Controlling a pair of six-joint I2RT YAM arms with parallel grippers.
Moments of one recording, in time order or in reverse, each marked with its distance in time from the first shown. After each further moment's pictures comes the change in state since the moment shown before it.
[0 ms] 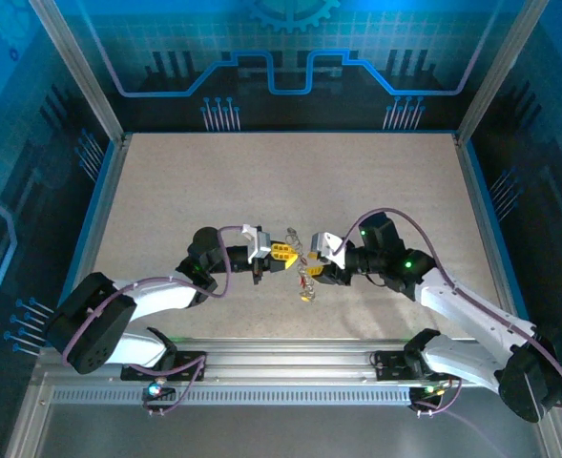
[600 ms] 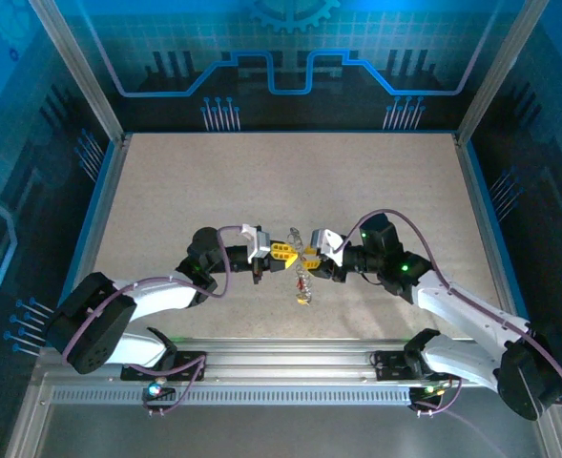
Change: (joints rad) left arm 0.000 0.000 0.000 0.015 0.000 -0.006; right arm 0.001 0.018 -0.048 0.181 -0.005 0.046
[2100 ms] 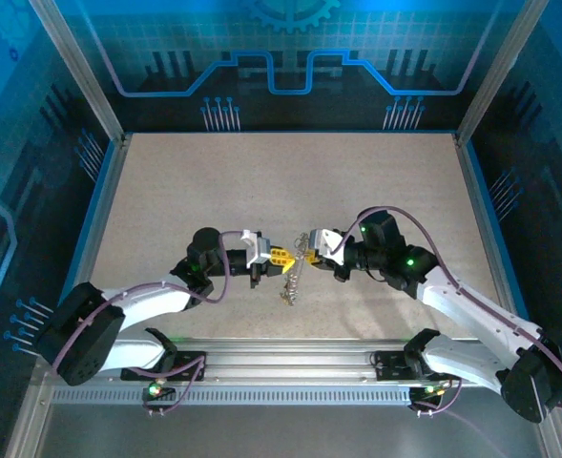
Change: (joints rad) left arm 0.000 -0.088 -0.009 -0.210 -0.011 0.132; right arm 0.026 -0.026 0.129 -0.239 0.075 -0.131
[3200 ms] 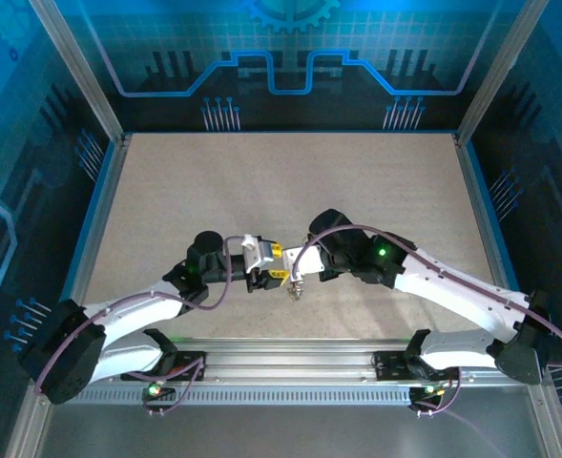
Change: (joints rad) left arm -0.028 -0.127 -0.019 -0.229 -0.170 0.058; right arm 0.314 0.195 0.340 -0.419 0.715 -0.394
